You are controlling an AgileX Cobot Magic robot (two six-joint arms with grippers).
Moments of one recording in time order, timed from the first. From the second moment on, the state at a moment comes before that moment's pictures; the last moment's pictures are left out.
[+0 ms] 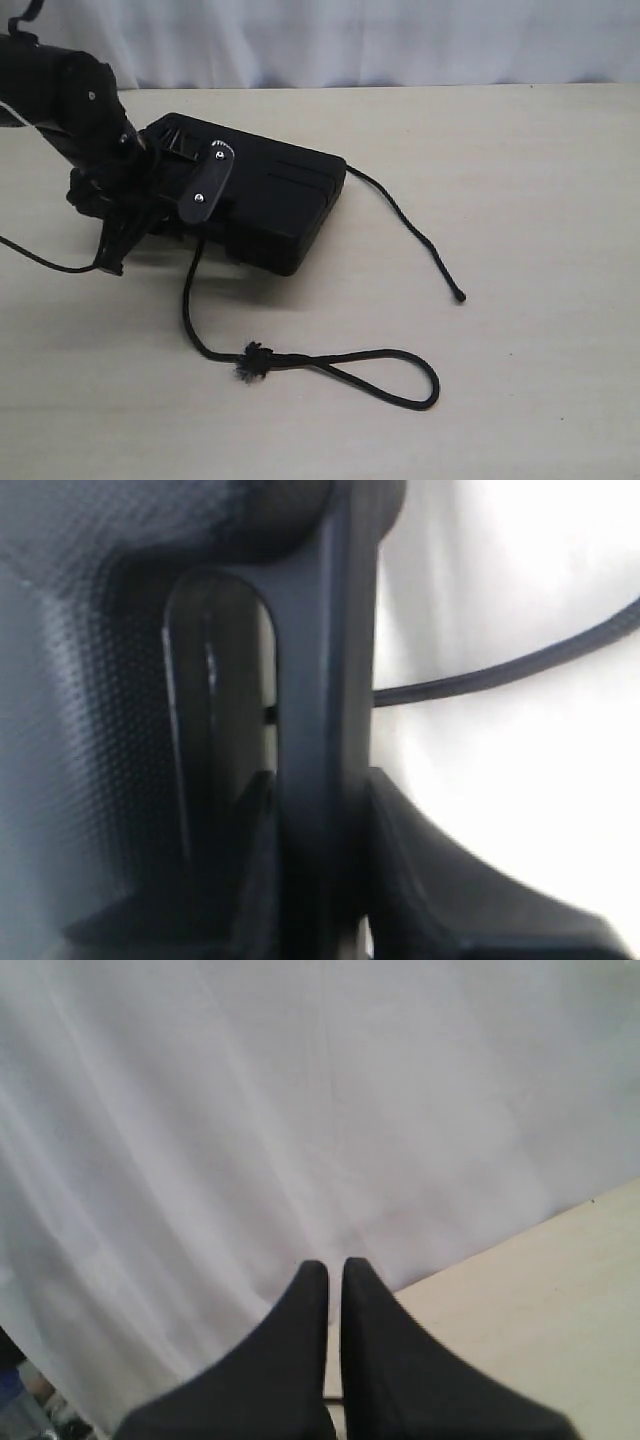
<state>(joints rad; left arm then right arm) -0.24 1.84 -1.12 -0.08 0.63 1.55 0.13 0.00 0.00 0.56 -0.07 0.01</state>
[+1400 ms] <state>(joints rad) -0.24 1.74 -1.12 -0.08 0.67 1.55 0.35 1.42 -0.90 -0.77 -0.11 0.04</state>
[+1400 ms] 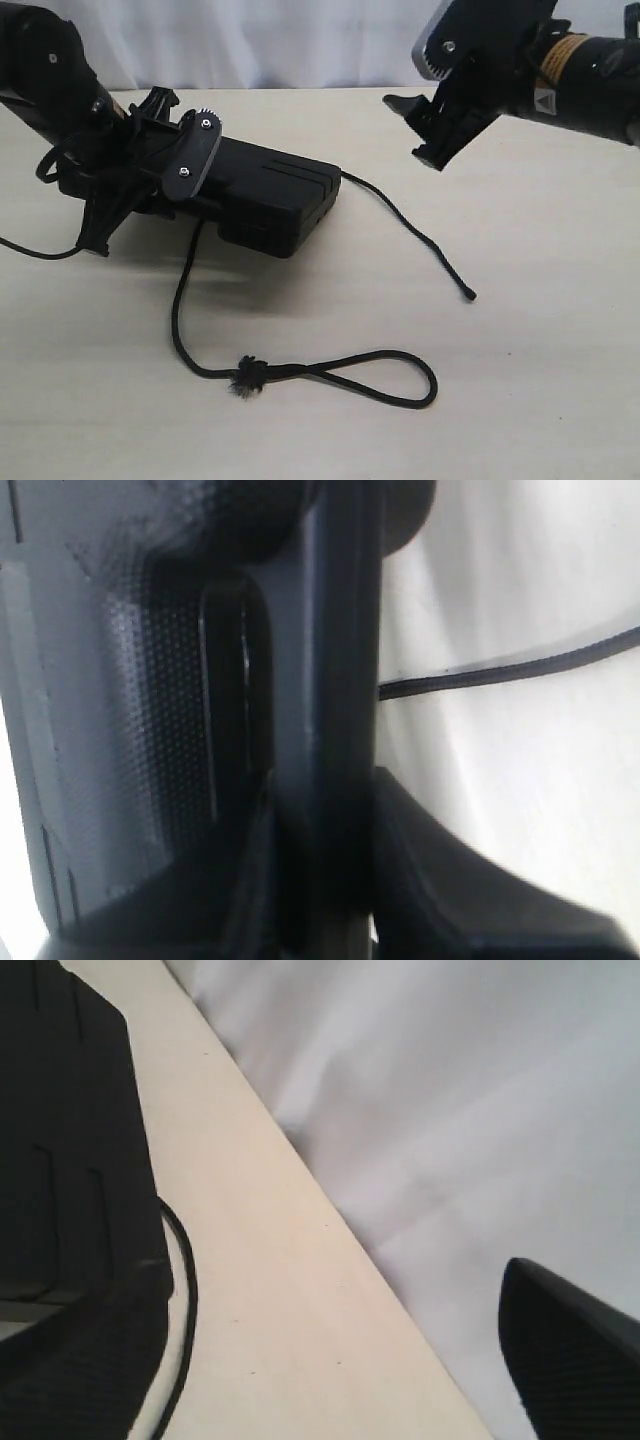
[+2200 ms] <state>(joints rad) -0.24 1.68 -1.12 -0.08 0.62 1.55 0.50 1.45 -0.62 -0.65 -0.30 -0.14</state>
